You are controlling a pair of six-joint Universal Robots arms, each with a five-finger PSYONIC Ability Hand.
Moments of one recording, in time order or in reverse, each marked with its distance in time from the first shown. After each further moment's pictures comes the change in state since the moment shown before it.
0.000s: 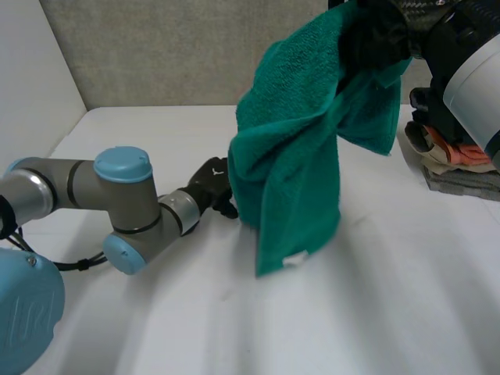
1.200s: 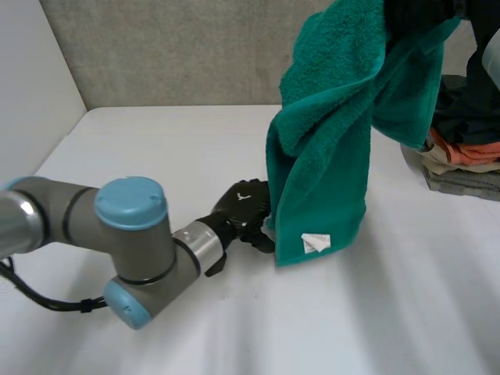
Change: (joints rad) left arm -0.149 0.260 -0.378 0.142 -0.047 -0.246; right arm -0.043 -0.010 -0.043 -0.012 0.077 -0.030; left_hand -0.156 -0.145 -0.142 -0.139 -0.137; right_hand 0.000 0.000 0.000 0.004 0.000
